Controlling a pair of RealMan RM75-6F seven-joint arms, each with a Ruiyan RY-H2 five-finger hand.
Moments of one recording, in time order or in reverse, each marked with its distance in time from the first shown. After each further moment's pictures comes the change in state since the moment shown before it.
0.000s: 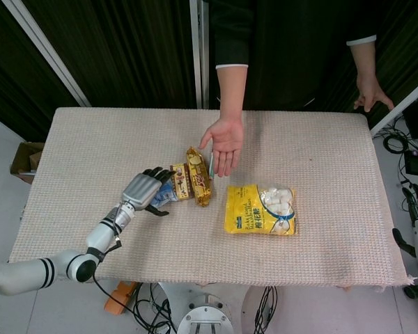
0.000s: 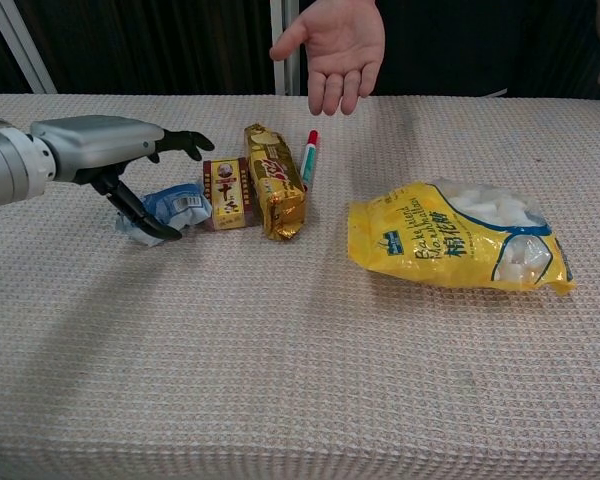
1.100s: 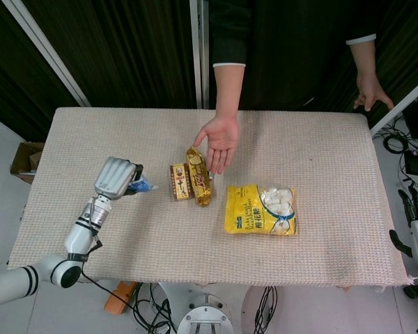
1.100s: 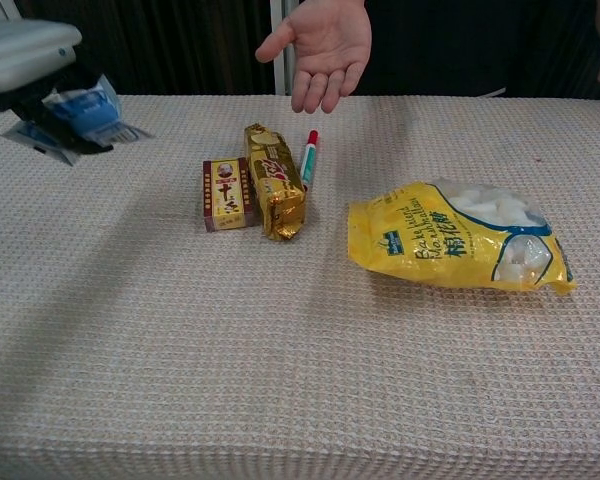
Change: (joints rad) left arm 0.112 0.093 -0.048 -0.027 0.178 0.330 -0.083; right arm 0.006 -0.026 -0.001 0.039 0.011 -0.017 0.018
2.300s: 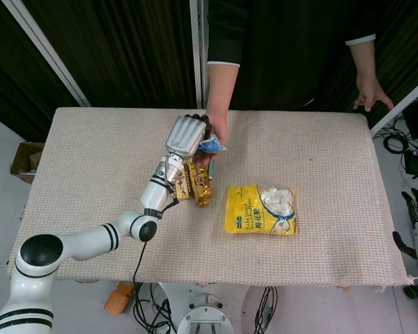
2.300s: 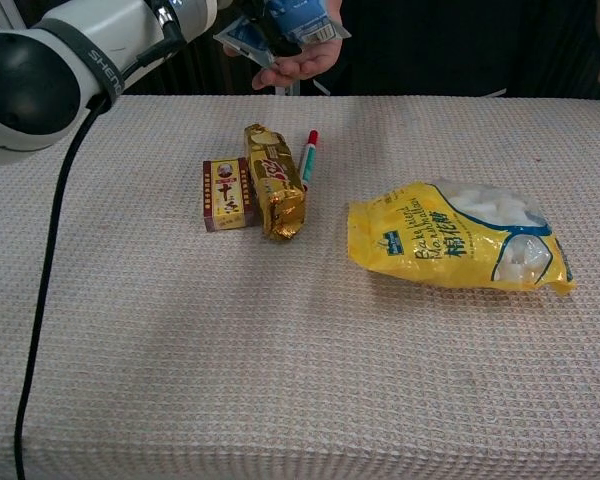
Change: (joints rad) left arm -0.456 -0.366 -0.270 0.389 -0.241 -0.196 0.077; right arm -0.002 0.014 -0.011 0.023 0.007 -0.026 0.059
